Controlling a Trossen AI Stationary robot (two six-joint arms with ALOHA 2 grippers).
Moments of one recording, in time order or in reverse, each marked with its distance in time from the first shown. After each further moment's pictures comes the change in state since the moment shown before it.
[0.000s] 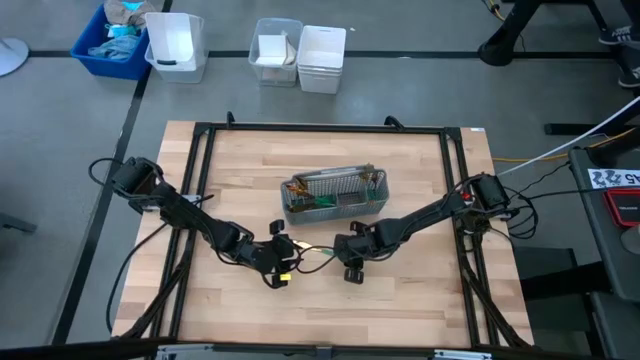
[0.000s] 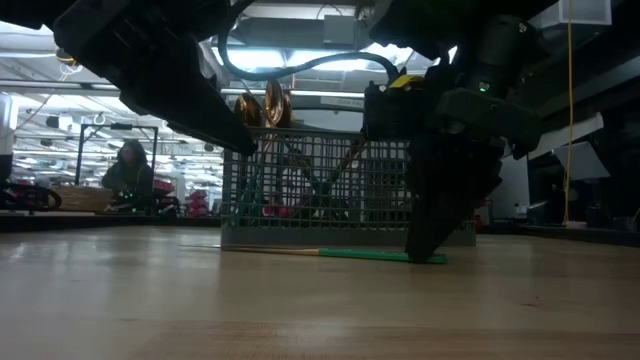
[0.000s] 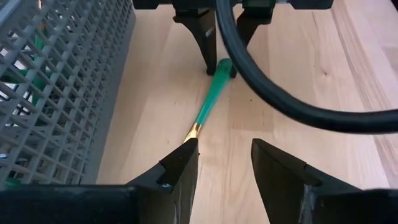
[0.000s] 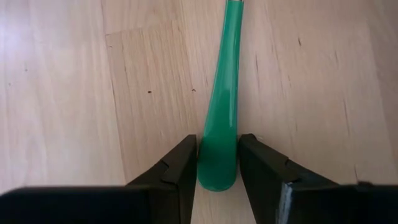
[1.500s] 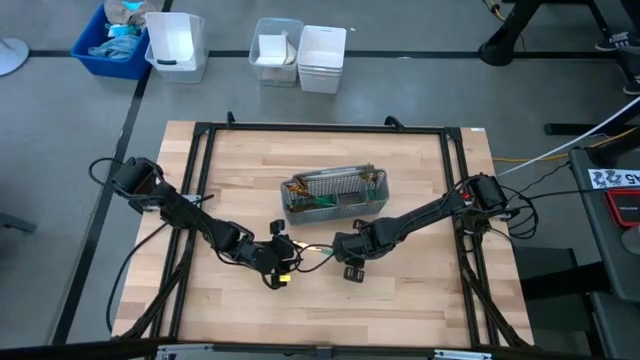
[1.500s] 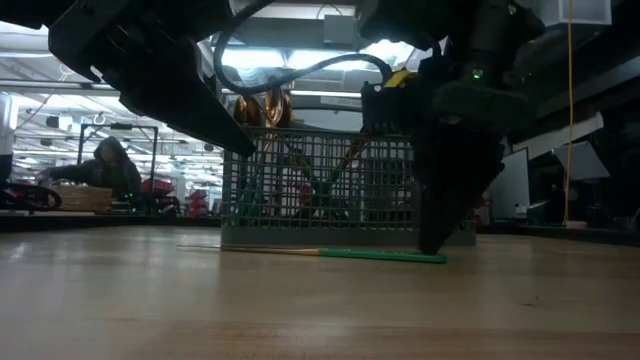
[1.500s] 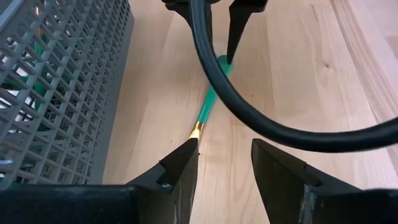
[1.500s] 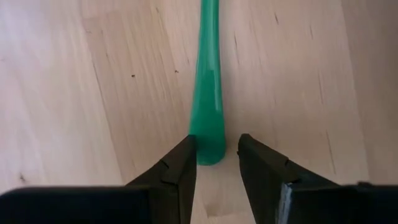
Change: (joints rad) left arm 0.000 0.000 0.000 -0.008 0.002 0.044; right arm -0.002 0.002 0.099 -0.199 0.014 0.050
